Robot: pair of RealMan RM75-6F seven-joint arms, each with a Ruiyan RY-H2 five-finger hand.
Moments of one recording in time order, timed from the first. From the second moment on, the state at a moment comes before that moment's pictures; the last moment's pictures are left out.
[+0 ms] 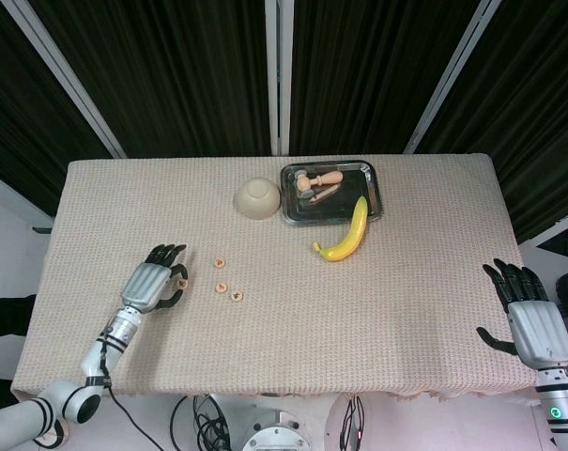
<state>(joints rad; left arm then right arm) -0.54 -1.61 -0.08 -1.18 1.42 1.03 -0.04 0.12 -0.99 0.04 -1.80 -1.48 1.38 -0.10</state>
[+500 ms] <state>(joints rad) -0.54 -1.62 -0.08 -1.13 1.41 1.03 -0.07 0.12 -0.99 0.04 -1.80 -1.47 1.38 -0.10</state>
